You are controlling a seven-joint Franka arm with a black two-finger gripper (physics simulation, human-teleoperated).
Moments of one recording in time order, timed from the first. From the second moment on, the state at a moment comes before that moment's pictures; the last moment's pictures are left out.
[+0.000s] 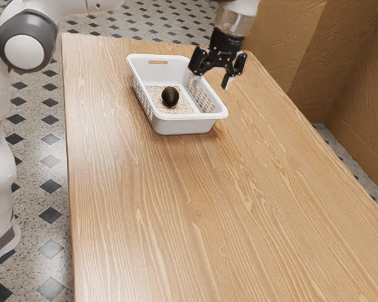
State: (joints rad) arm 0.34 0.10 -0.38 -1.26 0.00 1.27 -1.81
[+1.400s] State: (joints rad) arm 0.48 -0.07 0.09 -1.79 0.14 1.65 -1.29
